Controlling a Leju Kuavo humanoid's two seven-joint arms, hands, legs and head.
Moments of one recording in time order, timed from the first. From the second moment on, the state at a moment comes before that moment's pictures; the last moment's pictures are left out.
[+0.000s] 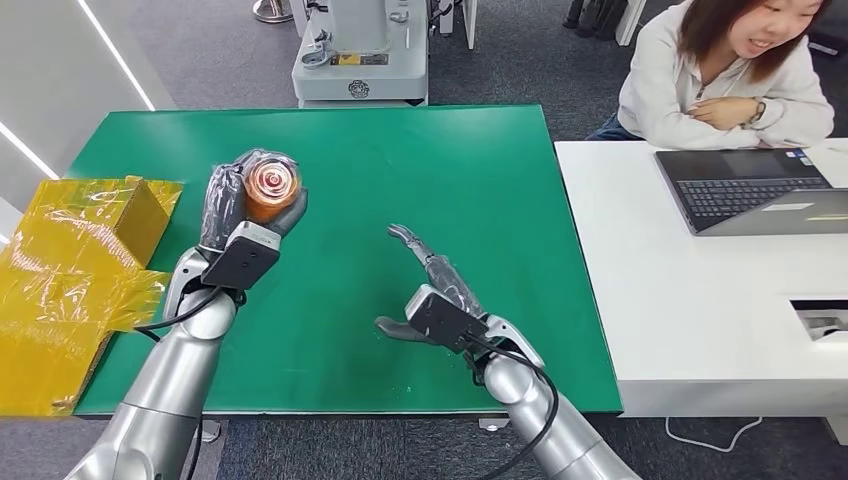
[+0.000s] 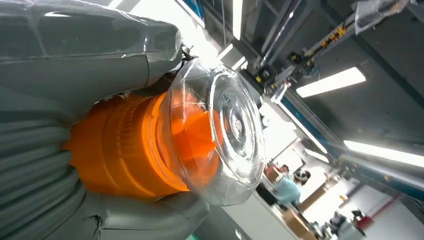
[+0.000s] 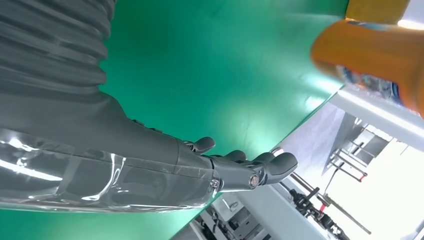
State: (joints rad) left arm -0.56 0.00 -0.37 -1.12 -0.56 0.27 -0.43; right arm -0.41 0.11 0.57 -1.14 0.33 0.04 -0.55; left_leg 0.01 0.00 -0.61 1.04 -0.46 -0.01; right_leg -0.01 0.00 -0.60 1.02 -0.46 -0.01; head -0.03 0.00
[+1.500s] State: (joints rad) left arm -0.59 0.45 -0.69 -0.48 -1.56 0.60 -0.02; right arm -0.08 -0.01 0.56 -1.49 0.47 -0.06 -0.57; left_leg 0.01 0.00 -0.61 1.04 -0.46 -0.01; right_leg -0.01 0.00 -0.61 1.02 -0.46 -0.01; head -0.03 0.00
